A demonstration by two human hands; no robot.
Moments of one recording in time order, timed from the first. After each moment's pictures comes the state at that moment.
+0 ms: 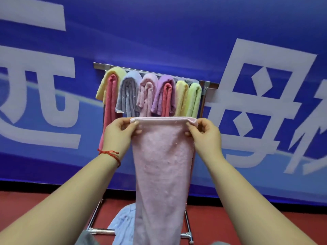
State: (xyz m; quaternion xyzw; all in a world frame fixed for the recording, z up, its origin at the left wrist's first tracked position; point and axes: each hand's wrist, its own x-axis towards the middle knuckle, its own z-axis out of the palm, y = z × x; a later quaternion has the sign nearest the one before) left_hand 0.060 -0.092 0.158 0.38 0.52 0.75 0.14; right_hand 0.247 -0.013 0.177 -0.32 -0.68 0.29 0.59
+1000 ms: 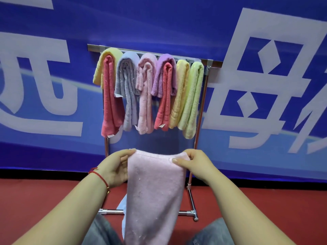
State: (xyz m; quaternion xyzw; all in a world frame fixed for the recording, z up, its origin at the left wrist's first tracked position) left_hand 0.056 -0.122 0.077 0.15 0.50 0.61 0.60; right_hand 0.266 -0.017 0.074 -0.43 -0.77 0.38 0.28
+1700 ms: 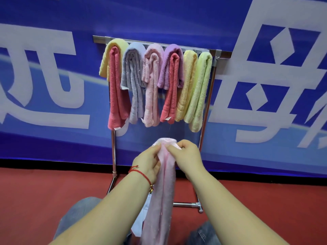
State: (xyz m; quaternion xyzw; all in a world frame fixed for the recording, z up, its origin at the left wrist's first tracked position) left_hand 0.119 -0.101 0.066 0.08 0.44 0.70 0.56; right_hand 0.211 -0.048 0.068 -0.47 -0.67 0.40 0.40
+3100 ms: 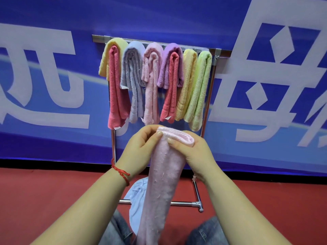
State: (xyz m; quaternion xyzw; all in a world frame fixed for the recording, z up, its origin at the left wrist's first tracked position) left_hand 0.099 -0.134 0.096 0.55 0.51 0.62 0.23; right_hand 0.240 -0.071 0.097 -0.25 -0.66 0.55 0.45
